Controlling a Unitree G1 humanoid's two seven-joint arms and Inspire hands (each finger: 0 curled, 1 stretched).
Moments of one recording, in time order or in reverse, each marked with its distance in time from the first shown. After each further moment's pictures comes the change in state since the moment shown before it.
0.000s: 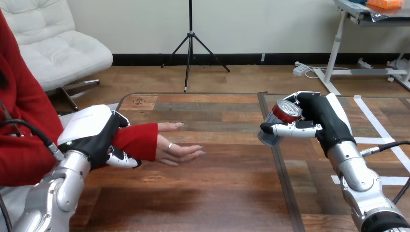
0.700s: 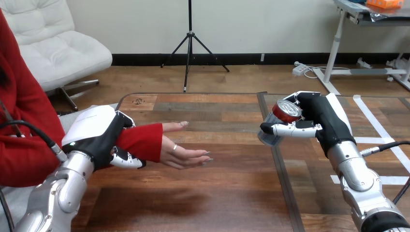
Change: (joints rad) left arm 0.003 -0.007 0.000 0.000 -0.020 -0.026 0.000; right arm 0.000 0.000 0.000 0.000 0.001 0.000 0.002
